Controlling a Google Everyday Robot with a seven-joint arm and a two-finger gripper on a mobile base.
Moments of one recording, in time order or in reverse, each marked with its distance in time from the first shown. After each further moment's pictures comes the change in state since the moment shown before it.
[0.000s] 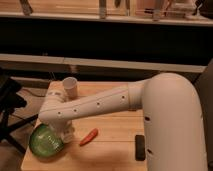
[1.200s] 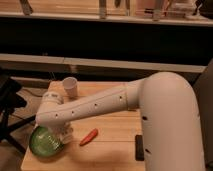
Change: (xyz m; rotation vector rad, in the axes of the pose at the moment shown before) arm -0.002 -0.007 0.000 -0.016 0.008 -0.073
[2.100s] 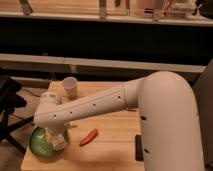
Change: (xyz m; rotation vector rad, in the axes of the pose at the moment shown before) arm 0.002 0.001 -0.006 -0.013 0.004 -0.034
